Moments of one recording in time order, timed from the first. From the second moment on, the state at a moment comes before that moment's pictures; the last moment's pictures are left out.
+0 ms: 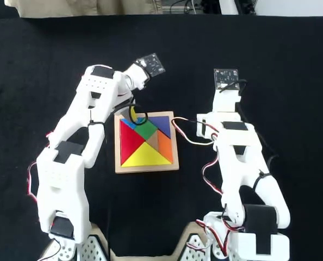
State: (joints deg) left arm 7.0 31.4 -13.5 60.2 -50.0; right arm 2.7 -13.1 50.1 31.6 1.7
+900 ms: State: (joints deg) left arm -6.2 -31.2 -9.5 81.5 -14.4; right arm 2.8 -21.5 35.9 47.0 1.7
